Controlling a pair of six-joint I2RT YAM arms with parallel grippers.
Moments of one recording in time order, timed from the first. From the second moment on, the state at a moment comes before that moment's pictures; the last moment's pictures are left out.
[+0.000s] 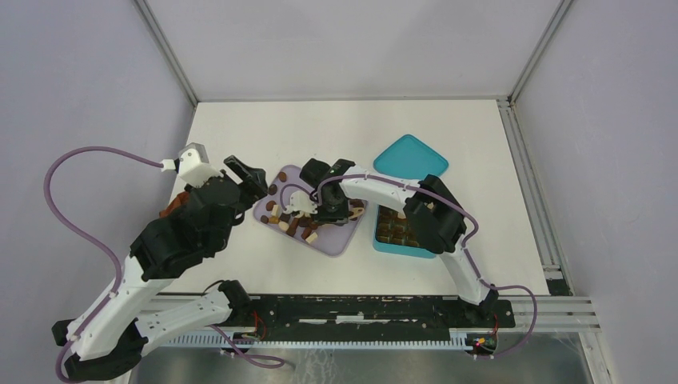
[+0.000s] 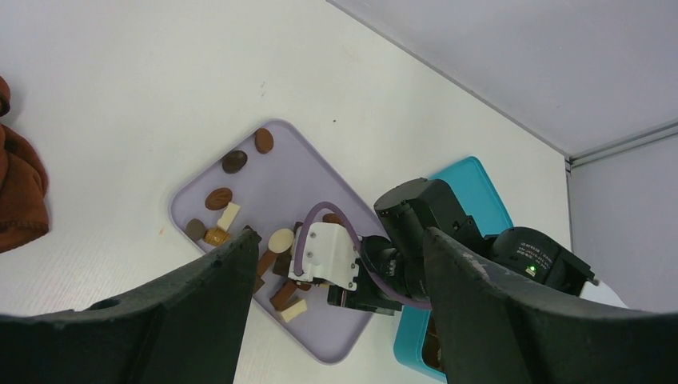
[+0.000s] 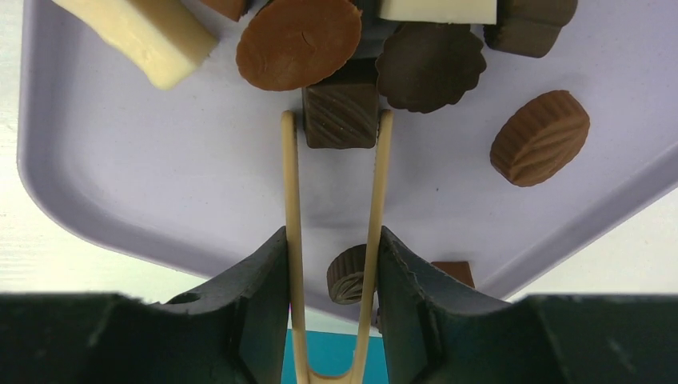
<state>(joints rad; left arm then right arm) -0.87 0.77 1.24 -0.97 -0.86 -0.93 0.94 2.20 1.77 -0.93 -0.08 -0.72</state>
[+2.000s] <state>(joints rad) -0.87 0.69 0.95 -0.52 -0.63 -1.01 0.46 1.49 1.30 -0.91 -0.45 -0.73</state>
